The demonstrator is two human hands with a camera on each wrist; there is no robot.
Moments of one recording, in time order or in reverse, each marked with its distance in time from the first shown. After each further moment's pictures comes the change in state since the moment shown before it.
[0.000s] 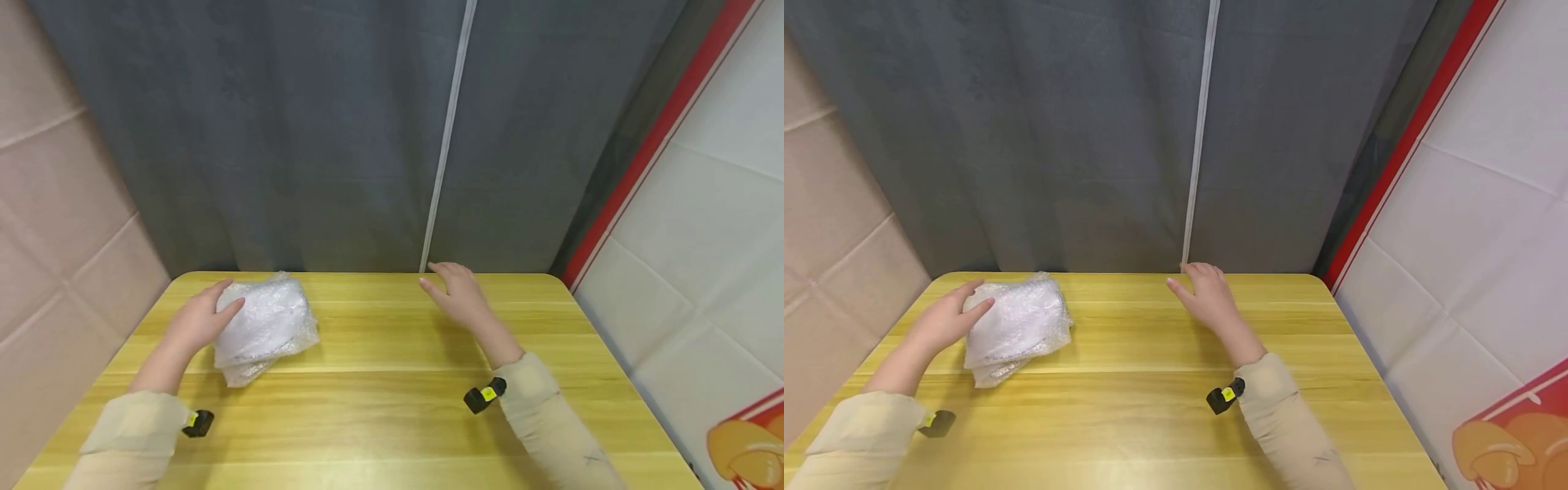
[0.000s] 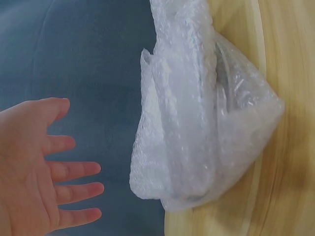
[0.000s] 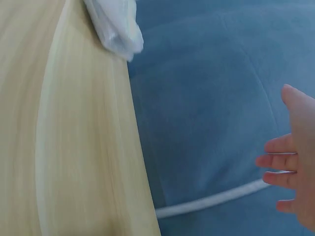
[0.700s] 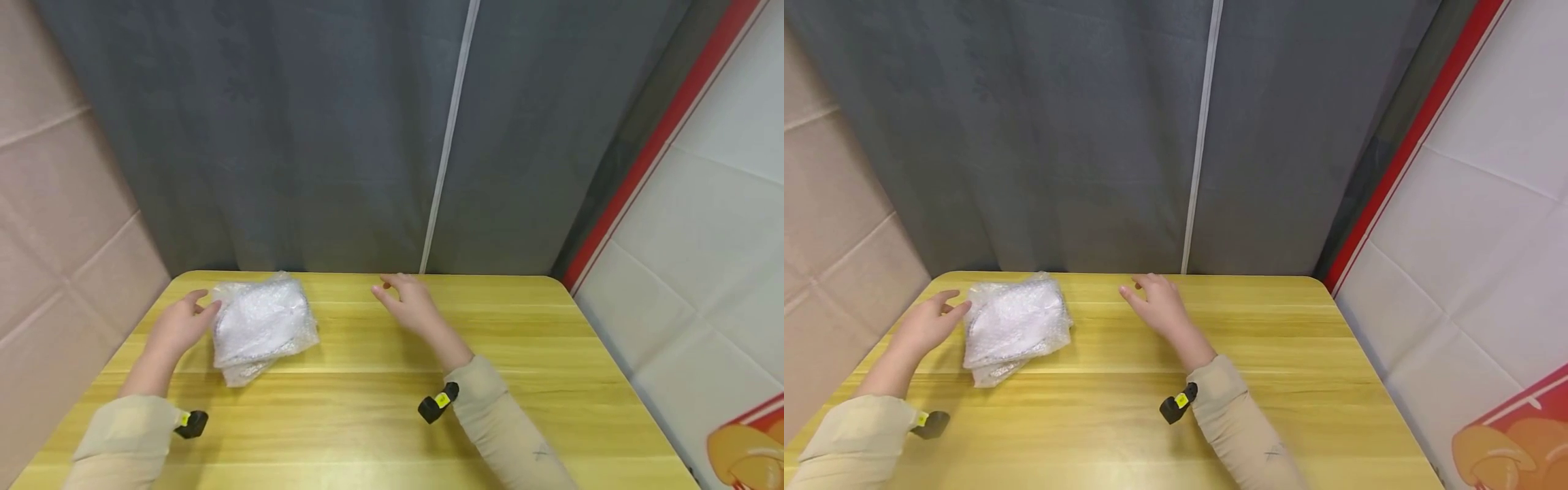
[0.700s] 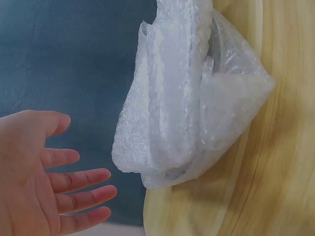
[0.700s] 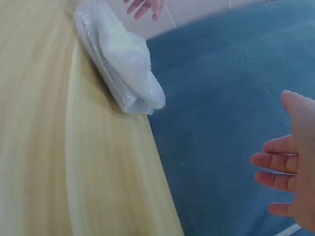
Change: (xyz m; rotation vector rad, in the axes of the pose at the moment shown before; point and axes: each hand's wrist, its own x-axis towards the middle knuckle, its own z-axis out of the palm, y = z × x) left_hand -0.009 -0.025 0.000 -0.069 0.061 -0.125; right_hand 0.020 -0.052 0.053 0.160 -0.038 -0.022
